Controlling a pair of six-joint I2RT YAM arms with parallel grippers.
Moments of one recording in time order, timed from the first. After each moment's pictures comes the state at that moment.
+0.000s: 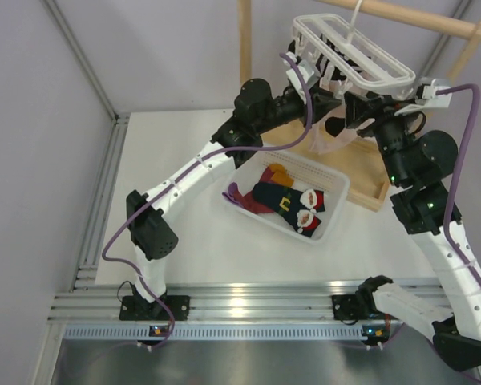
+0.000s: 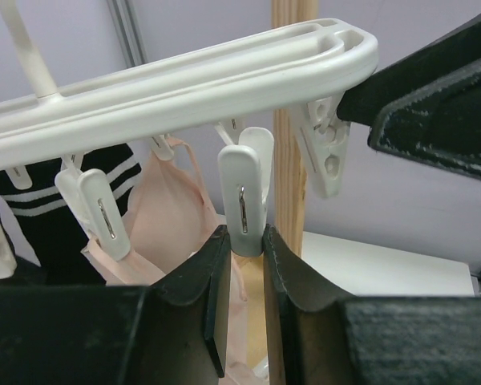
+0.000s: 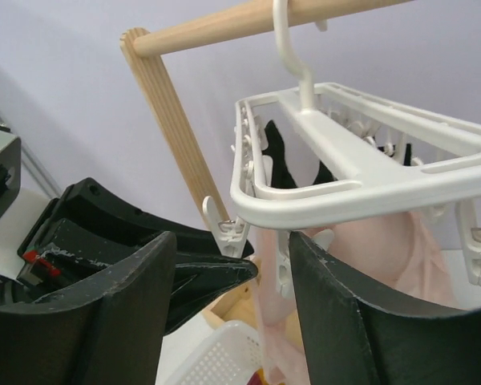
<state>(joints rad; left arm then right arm) -0.81 1.93 2.03 0.14 0.41 -0.02 0.40 0.95 1.29 -0.03 0.19 0.26</state>
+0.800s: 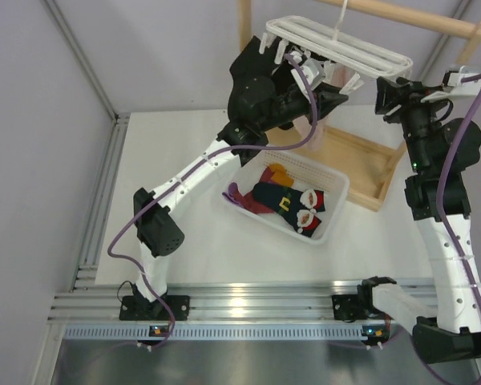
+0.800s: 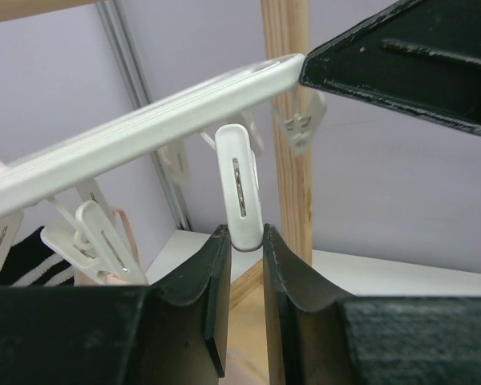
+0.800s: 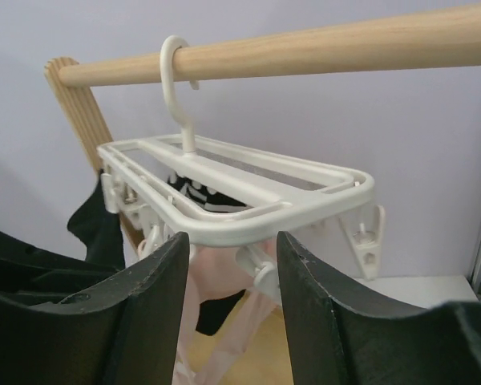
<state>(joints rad) -0.81 1.98 2.10 0.18 0.44 0.02 0.11 1.00 1.33 0.01 0.01 0.21</state>
